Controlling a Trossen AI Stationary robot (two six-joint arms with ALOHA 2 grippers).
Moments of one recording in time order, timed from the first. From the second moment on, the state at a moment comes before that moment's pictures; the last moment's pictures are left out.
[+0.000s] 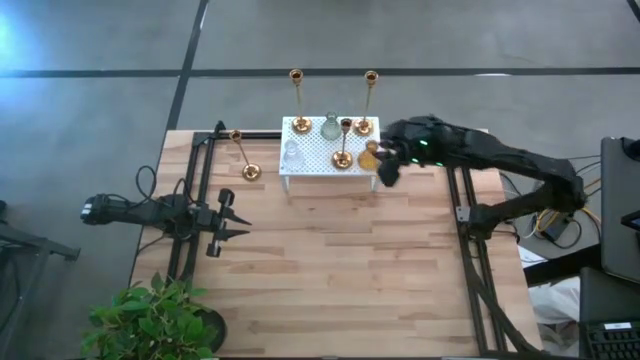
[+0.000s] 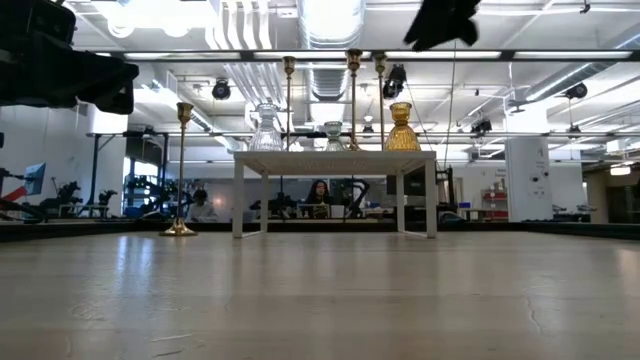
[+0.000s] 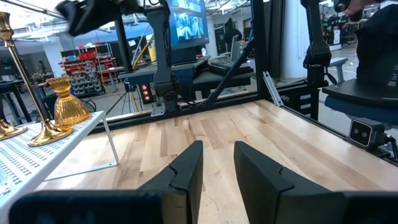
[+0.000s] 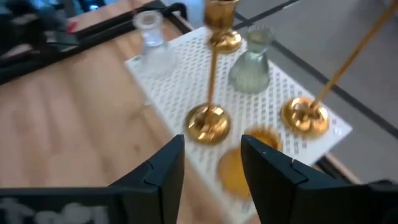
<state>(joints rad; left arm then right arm) -0.14 0.04 0.01 0.02 0.03 0.16 -0.26 1.22 1.31 -0.73 0.23 0.25</state>
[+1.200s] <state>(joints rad) -0.14 0.04 0.01 0.02 0.03 0.16 -0.16 0.18 0.19 0.03 -0.19 0.16</state>
